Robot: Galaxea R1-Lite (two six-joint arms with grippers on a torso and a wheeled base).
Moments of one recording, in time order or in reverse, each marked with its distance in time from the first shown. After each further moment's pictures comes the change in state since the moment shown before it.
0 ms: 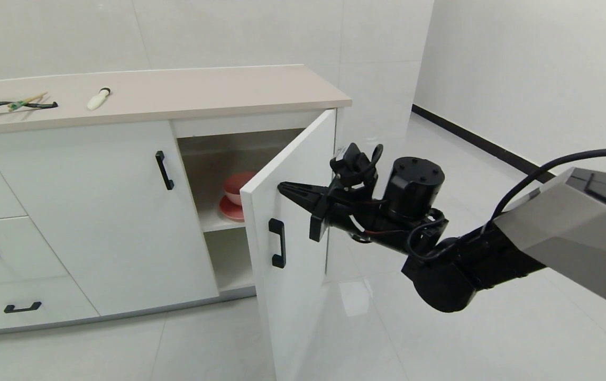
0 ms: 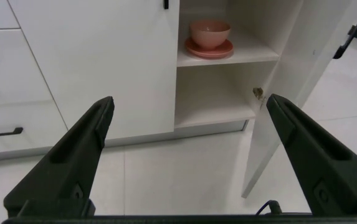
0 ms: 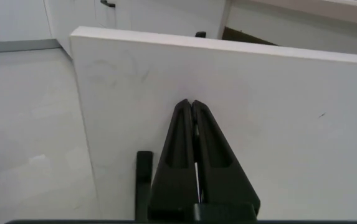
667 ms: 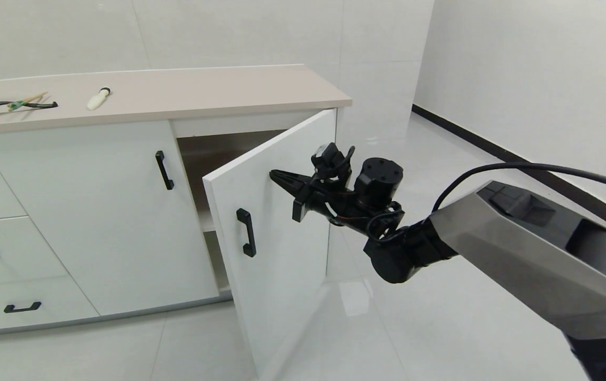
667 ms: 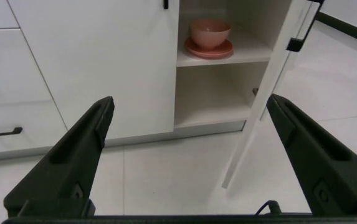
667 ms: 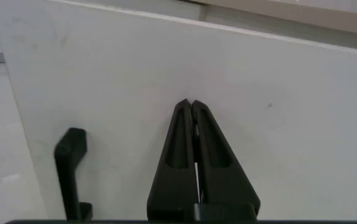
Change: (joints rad) left arm 0.000 0.000 0.000 0.000 0.000 -0.001; right arm -0.045 0.250 -0.352 0.005 -0.001 0.005
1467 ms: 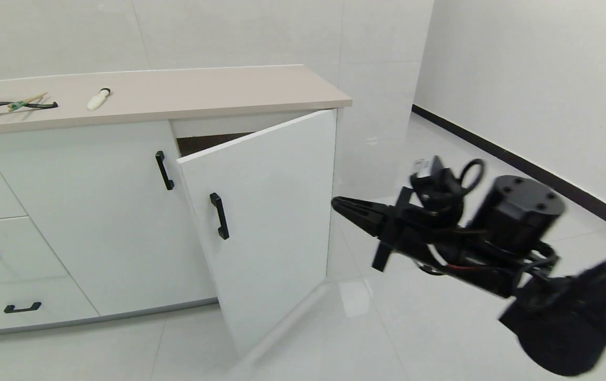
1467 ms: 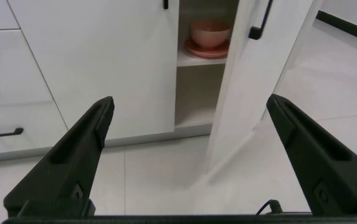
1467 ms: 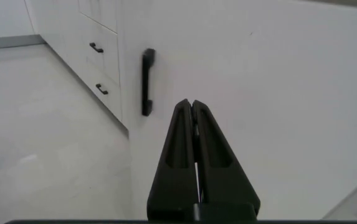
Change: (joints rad) left arm 0.000 0.000 0.000 0.001 -0.003 0.008; right arm -0.011 -0.565 0.853 -0.169 -0.038 -0.001
